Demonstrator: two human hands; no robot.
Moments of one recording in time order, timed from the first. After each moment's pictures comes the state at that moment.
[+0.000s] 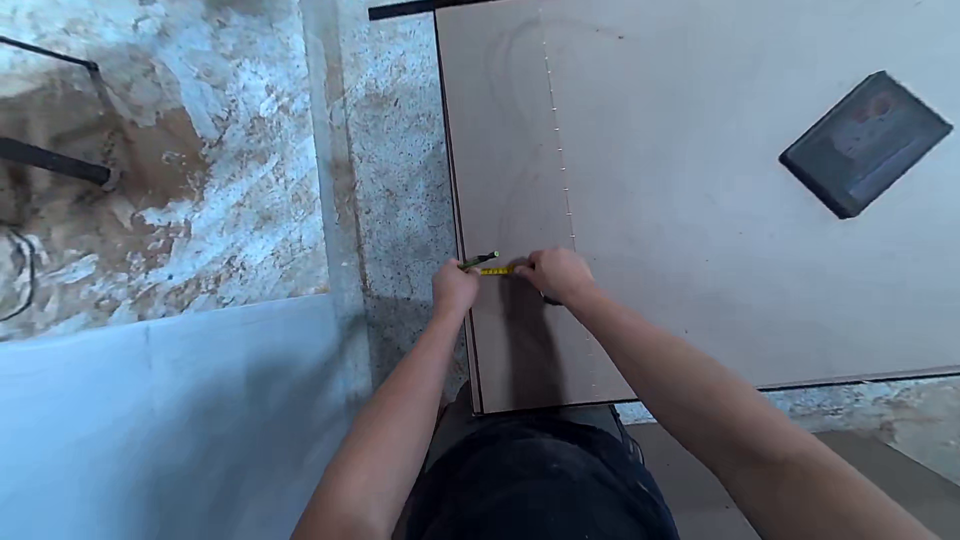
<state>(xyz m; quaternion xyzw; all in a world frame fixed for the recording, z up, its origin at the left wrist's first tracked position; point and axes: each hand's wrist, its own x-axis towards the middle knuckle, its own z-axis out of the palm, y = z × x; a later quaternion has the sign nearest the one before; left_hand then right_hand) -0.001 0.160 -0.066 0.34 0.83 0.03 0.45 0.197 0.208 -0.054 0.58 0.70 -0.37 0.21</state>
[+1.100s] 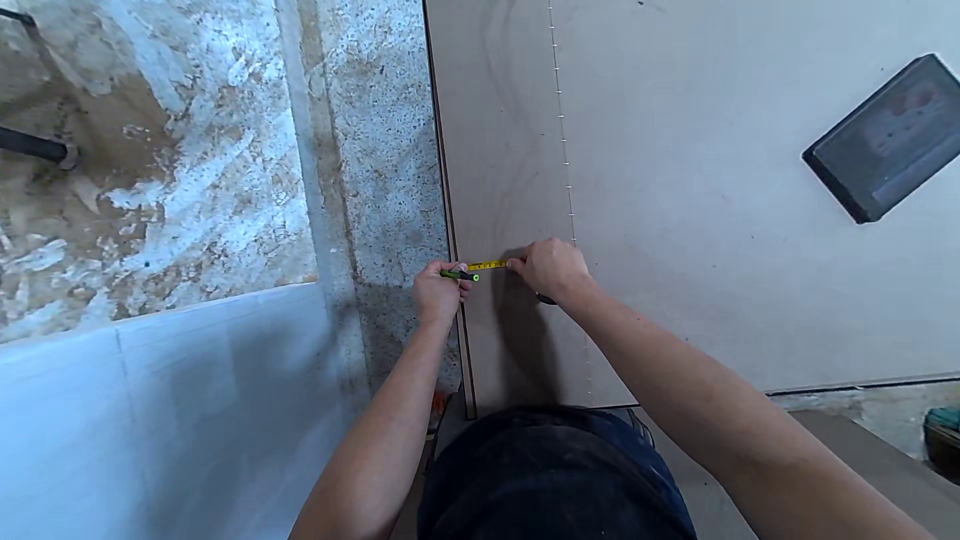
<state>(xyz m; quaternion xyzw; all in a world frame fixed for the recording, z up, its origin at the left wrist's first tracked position) -0.006 0.164 -0.078 0.19 0.81 0.27 0.49 0.179 0.242 -0.052 0.59 0.67 -0.35 0.27</state>
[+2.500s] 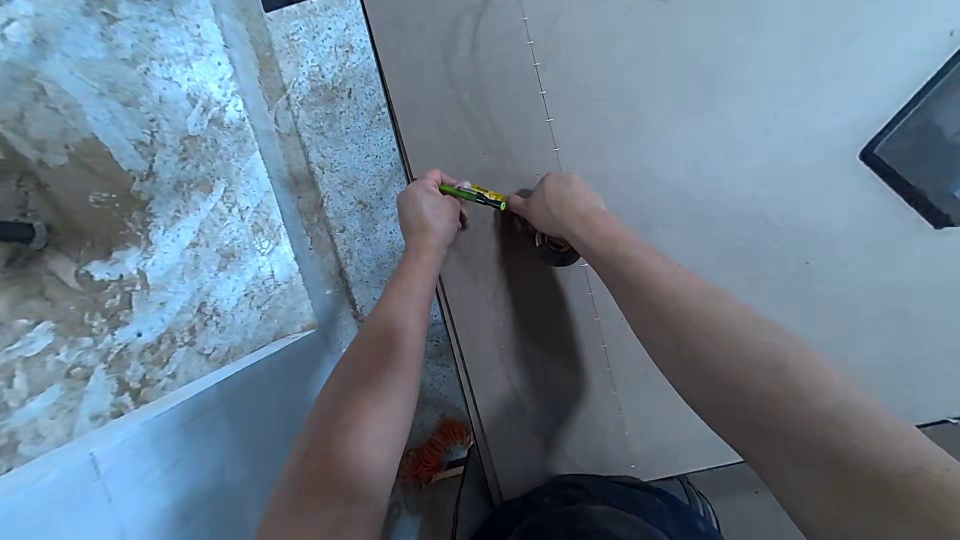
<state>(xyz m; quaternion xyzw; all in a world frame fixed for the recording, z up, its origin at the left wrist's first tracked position) -0.010 0.402 -0.098 0.46 0.77 0.16 0.40 0.176 0.421 -0.064 0.69 0.58 -0.37 0.22</state>
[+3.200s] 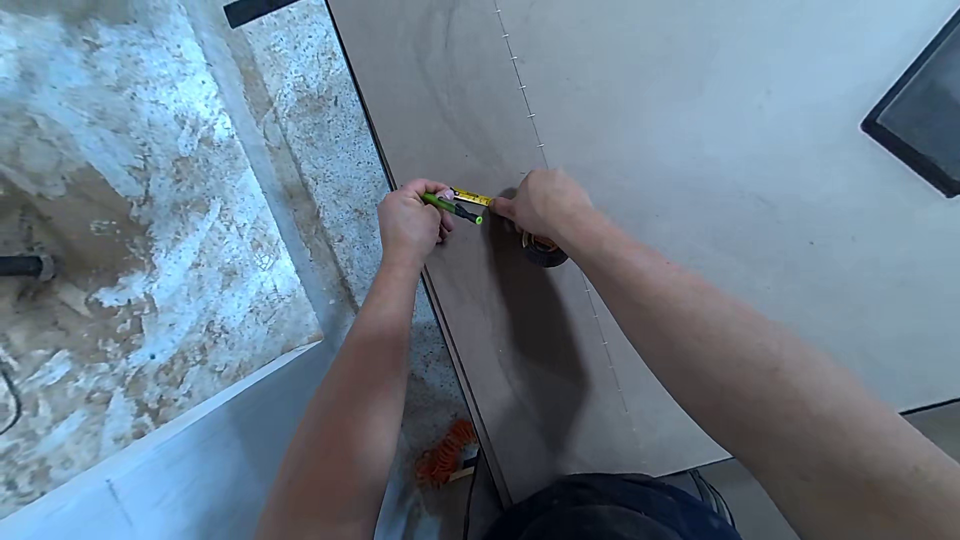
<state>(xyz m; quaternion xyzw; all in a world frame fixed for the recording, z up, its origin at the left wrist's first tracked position) -0.020 0.402 -0.098 0.48 0.74 0.18 0.45 0.176 0.423 -0.065 0.68 0.58 -0.40 0.21</state>
